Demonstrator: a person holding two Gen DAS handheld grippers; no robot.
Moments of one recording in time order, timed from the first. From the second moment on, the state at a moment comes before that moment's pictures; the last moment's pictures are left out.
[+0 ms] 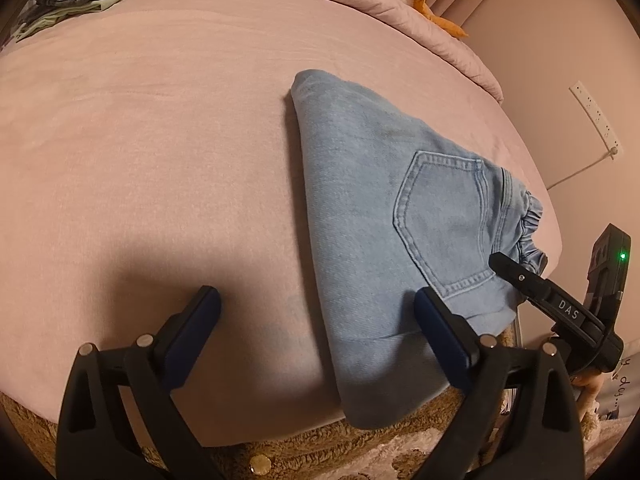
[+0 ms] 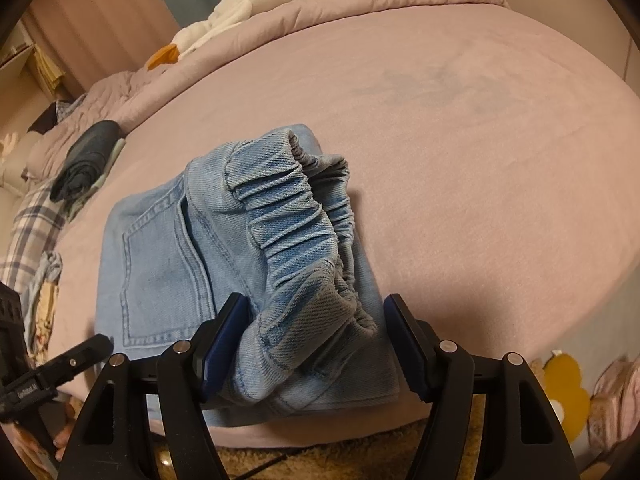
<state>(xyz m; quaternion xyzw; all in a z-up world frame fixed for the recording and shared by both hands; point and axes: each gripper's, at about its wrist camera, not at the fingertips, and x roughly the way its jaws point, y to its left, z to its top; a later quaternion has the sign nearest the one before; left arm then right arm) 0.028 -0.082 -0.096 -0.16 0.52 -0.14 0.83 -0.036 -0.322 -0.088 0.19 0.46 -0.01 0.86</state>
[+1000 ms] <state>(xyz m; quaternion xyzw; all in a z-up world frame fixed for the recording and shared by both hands) 0.069 -0.110 -0.100 -0.14 0.51 -0.19 0.82 -0.005 -0.346 -0.099 0.32 0.46 0.11 0.82</state>
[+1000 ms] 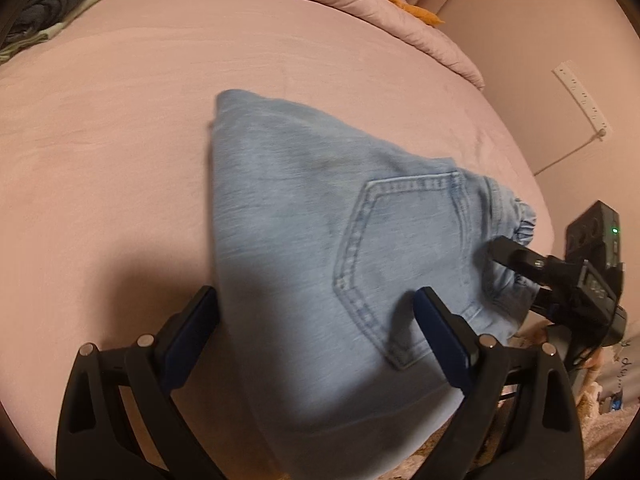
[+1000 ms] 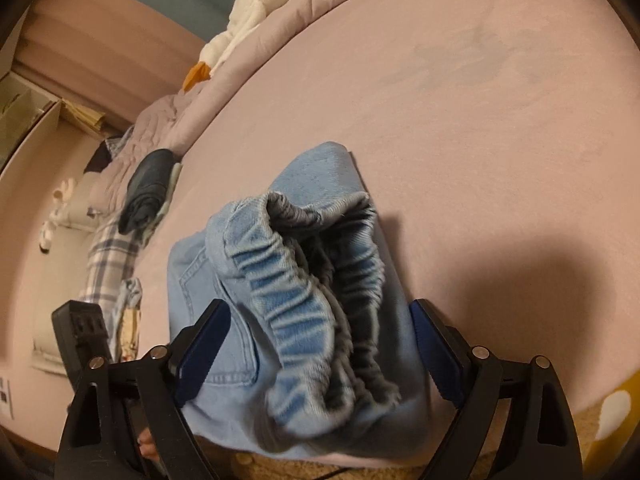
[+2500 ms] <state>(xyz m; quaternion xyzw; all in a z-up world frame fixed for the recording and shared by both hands) 0.023 -0.035 -0.016 -0.14 0.41 -0.10 0.90 -0.009 -0.218 -0.007 0.14 0.39 0.10 0.91</state>
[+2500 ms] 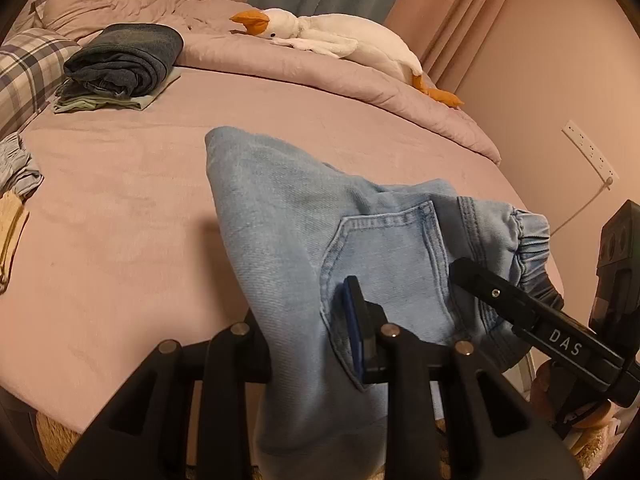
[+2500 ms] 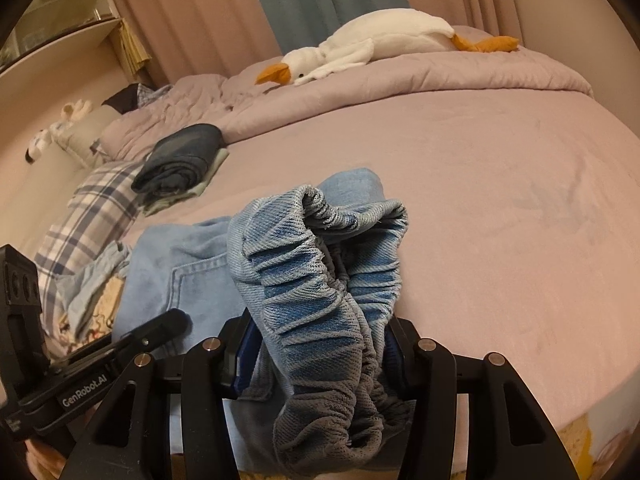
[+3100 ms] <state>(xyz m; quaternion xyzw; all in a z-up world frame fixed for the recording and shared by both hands) 0.109 -0.040 -0.043 -0.12 0.42 -0.09 0.89 0.048 -0.228 -0.031 0.17 0.43 0.07 0.88</state>
